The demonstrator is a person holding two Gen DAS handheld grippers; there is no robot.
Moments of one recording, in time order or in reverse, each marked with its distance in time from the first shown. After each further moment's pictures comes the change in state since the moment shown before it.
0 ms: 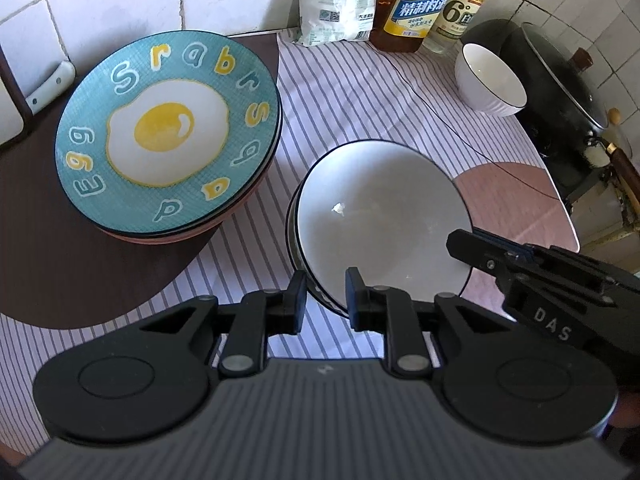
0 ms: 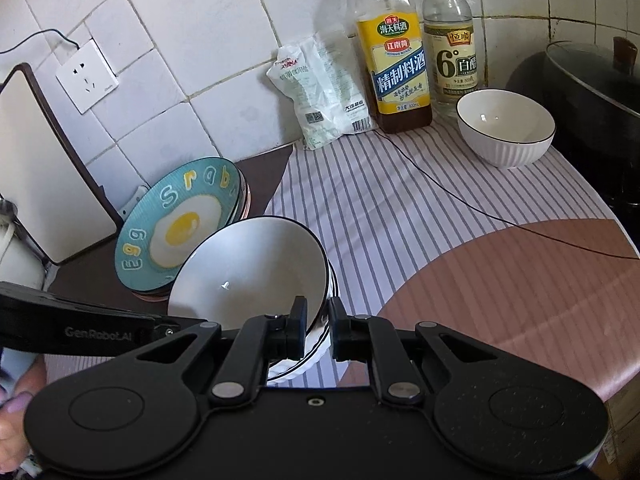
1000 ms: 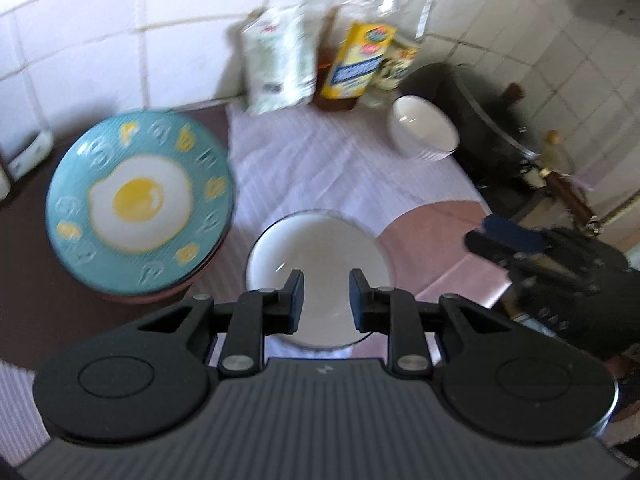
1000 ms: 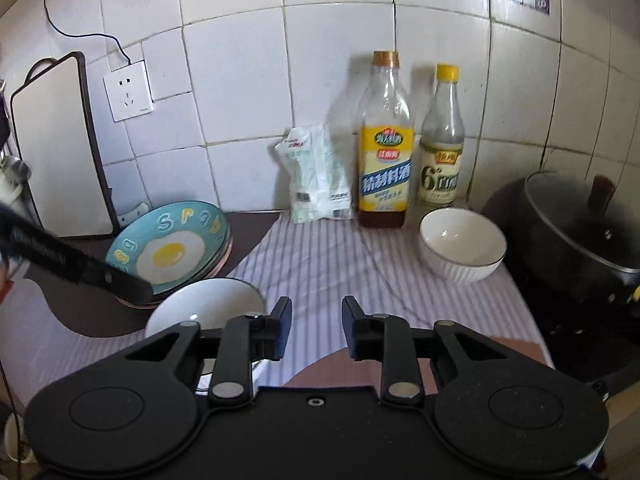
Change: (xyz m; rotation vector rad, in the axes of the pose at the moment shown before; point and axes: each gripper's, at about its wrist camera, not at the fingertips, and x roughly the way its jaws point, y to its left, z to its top) left arm -0.052 -0.015 0.018 0.096 -0.138 -0.147; right arm -0.061 -0.025 0.015 -0.285 -0.195 -0.059
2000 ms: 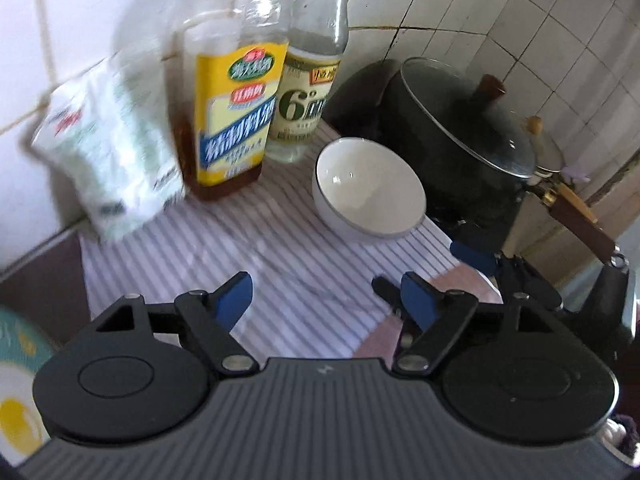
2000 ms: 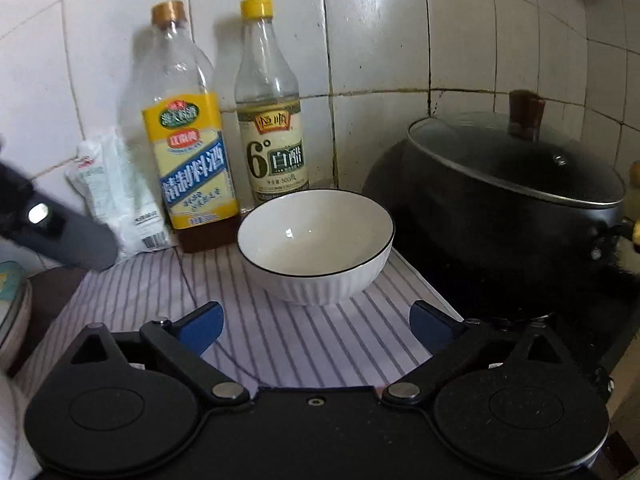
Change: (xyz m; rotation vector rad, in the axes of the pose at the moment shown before) left arm 0.163 -0.069 0.124 0.221 0.021 -0.097; right arm 0.127 -0.116 -0.021 0.223 -0.095 -0.273
